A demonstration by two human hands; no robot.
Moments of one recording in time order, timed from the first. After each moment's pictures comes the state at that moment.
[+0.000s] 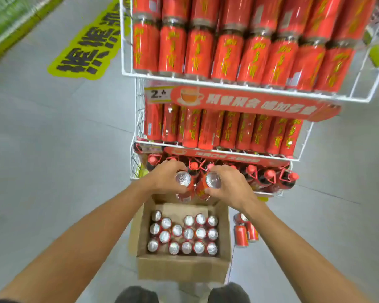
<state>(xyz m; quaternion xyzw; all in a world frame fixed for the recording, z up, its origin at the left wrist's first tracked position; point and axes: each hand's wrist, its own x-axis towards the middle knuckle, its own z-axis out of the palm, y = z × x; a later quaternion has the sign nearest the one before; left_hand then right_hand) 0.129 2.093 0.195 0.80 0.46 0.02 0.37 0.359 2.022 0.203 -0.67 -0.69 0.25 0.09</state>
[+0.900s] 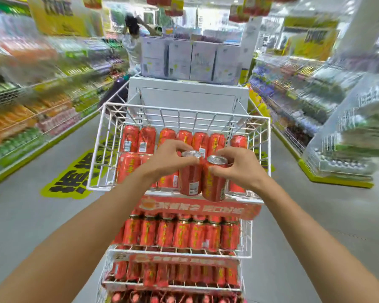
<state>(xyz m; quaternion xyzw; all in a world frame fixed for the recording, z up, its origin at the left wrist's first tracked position) 0.316 2.240 0.769 0.76 0.42 0.35 0.35 0.531 2.163 0.779 -0.61 -0.70 0.09 0.35</state>
